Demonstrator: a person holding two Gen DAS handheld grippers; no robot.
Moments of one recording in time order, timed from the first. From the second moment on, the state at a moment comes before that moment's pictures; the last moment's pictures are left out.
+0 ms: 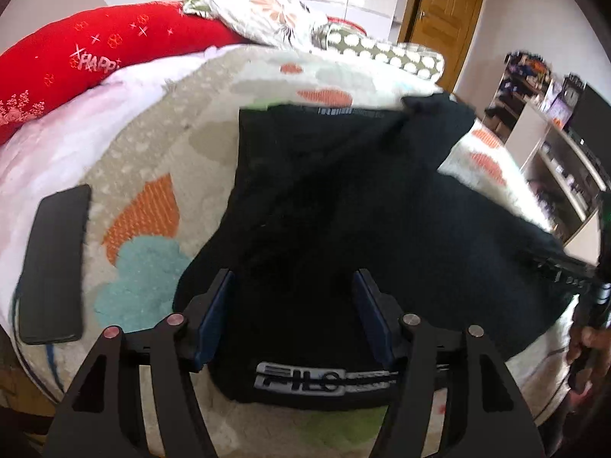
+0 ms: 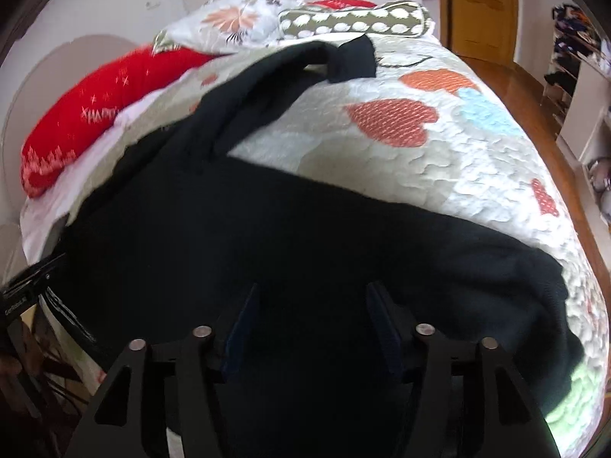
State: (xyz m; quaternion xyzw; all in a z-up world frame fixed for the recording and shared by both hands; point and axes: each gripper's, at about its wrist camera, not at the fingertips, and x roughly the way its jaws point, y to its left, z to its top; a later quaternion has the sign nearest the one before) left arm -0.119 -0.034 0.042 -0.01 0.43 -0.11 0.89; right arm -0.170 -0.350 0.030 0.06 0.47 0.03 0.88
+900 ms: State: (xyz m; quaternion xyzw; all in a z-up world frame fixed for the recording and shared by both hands) left arm 0.034 -0.011 0.073 -0.10 0.47 -0.10 0.87; right arm -0.027 -0.414 0.059 0.23 0.40 0.07 0.88
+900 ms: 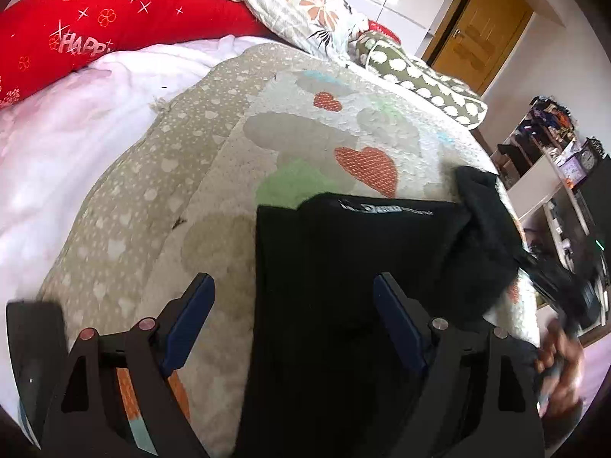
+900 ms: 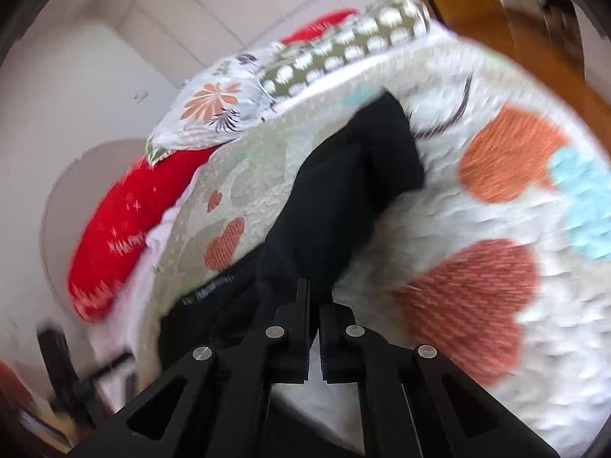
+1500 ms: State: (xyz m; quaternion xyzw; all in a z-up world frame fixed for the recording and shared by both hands) left arm 0.114 -0.069 0.025 0.07 0.50 -0.17 0.84; right arm -0.030 -0.348 0.121 -0.04 0.38 0.13 0.92
